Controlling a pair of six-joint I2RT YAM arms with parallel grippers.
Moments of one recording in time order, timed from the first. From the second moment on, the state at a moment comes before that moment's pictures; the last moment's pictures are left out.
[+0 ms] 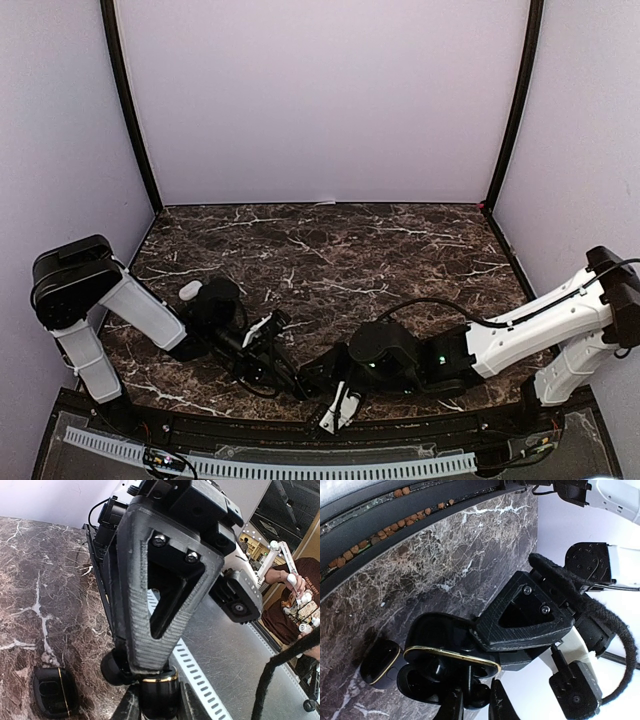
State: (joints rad) left arm -0.84 1.74 0.48 0.85 1.24 -0.08; right arm 1.45 1.54 0.82 0.13 0.18 -1.52
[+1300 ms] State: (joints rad) left arm -0.84 1.68 0.52 0.72 1.11 0.16; right arm 1.40 1.39 0.83 -0.03 0.12 -1.23
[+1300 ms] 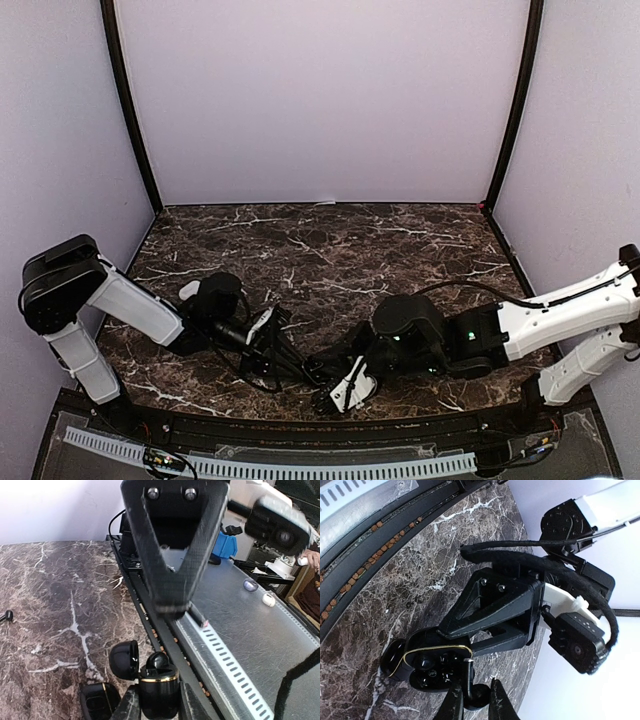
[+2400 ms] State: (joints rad) left arm -0.67 1.39 0.25 1.01 0.56 0.01; right arm 1.25 1.48 0.50 0.31 0.13 -0.22
